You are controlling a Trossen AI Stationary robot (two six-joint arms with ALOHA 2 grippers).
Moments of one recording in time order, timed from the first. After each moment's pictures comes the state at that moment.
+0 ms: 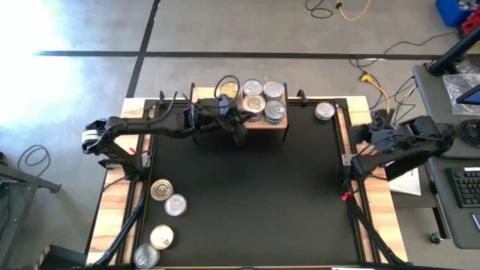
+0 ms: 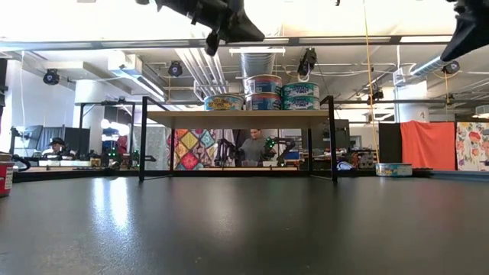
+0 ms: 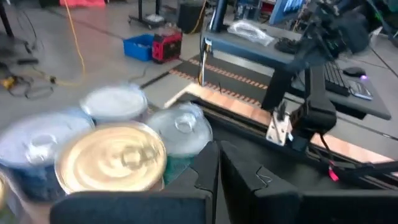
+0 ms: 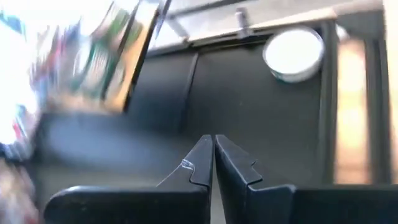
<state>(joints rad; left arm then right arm) 0.20 1.51 1.21 0.08 -0.19 -0.23 0.22 0.47 0.98 -1.57 0.70 1.46</state>
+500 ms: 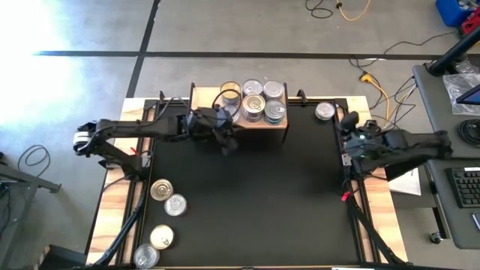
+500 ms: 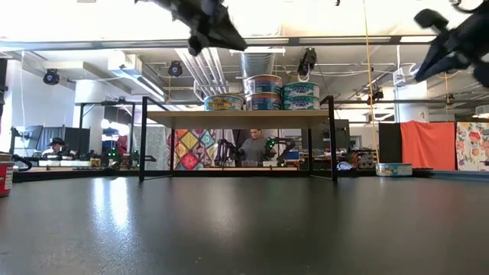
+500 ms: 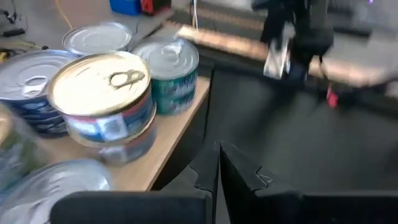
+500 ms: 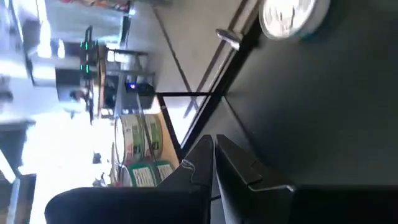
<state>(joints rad) 0.14 1.42 1.18 -0.21 -0.19 -0.17 0.10 0.51 0.68 -1.19 0.95 2.29</state>
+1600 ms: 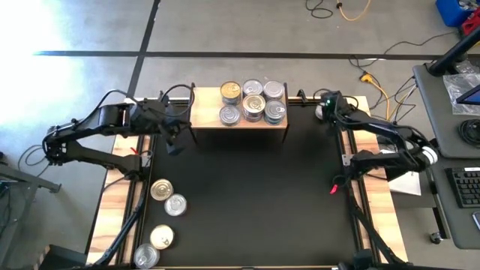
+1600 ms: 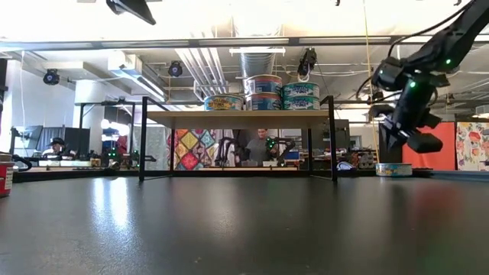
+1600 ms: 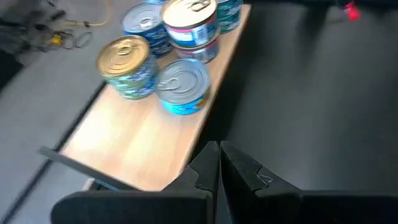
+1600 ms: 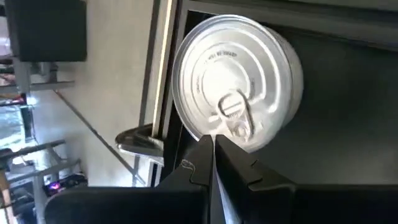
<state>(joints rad) 0.14 1.00 1.29 -0.99 -0.30 -0.03 -1.06 1.20 0.50 -0.19 0.27 1.77</state>
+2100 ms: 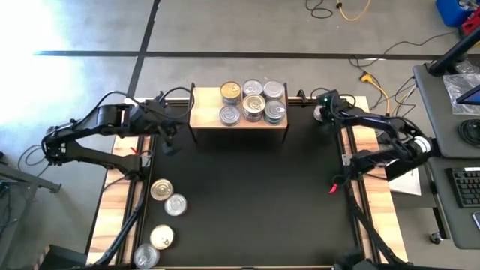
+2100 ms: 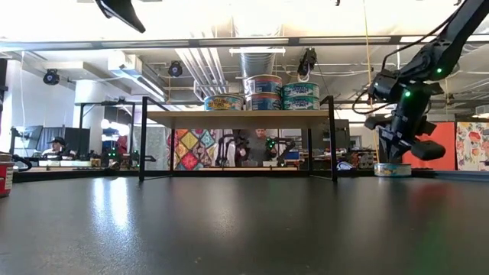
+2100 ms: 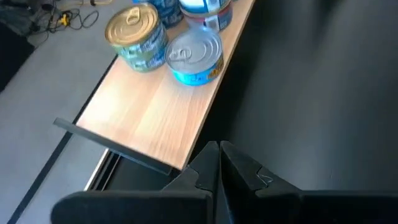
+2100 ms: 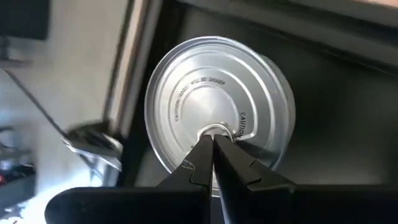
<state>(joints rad) 0.14 0.99 1.29 -1.10 -0.33 -0.04 -1.09 1.33 0.53 -0.19 0.22 1.63</state>
